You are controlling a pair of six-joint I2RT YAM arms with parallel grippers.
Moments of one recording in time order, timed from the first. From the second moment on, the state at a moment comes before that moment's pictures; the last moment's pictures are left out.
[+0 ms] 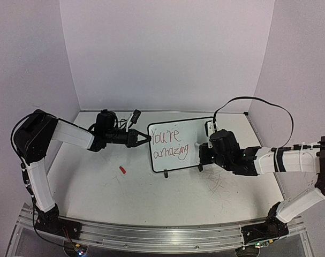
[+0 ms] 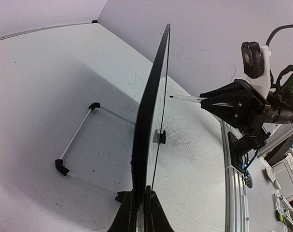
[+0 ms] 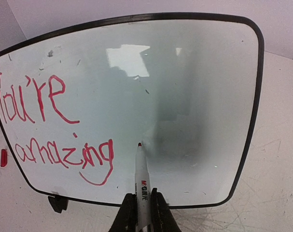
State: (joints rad) left arm -0.54 1.88 1.01 0.53 0.83 -0.31; right arm 0.84 1.42 0.77 0.08 0.45 0.39
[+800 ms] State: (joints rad) left arm -0.54 1.88 1.01 0.53 0.83 -0.31; right arm 0.83 1.47 0.79 0.11 0.46 0.41
